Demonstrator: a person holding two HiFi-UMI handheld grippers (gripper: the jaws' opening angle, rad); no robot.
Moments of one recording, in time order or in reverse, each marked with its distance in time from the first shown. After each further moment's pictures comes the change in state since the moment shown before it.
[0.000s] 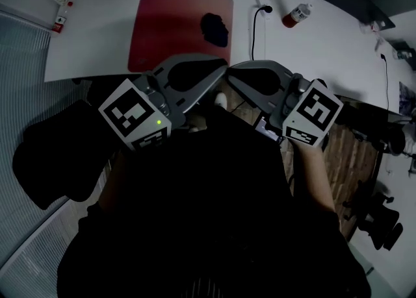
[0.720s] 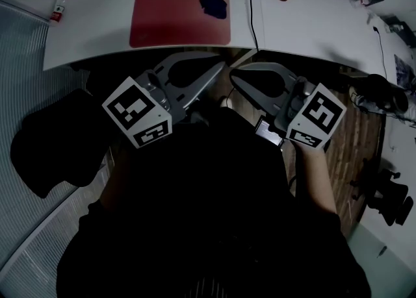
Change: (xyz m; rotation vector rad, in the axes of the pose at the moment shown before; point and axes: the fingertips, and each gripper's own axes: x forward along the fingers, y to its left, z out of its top) left arm -0.072 -0.087 -0.037 -0.059 -0.032 -0.030; right arm -0.014 0.128 -0.024 0.030 -0.028 -0.088
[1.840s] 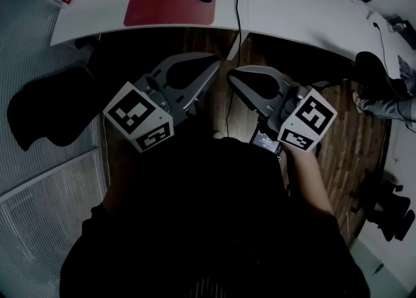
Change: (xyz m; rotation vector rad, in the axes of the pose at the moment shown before) left arm 0.050 -0.150 -0.040 0.043 0.009 0.159; right arm -0.142 0.069 -0.051 0.075 -0.116 0.026
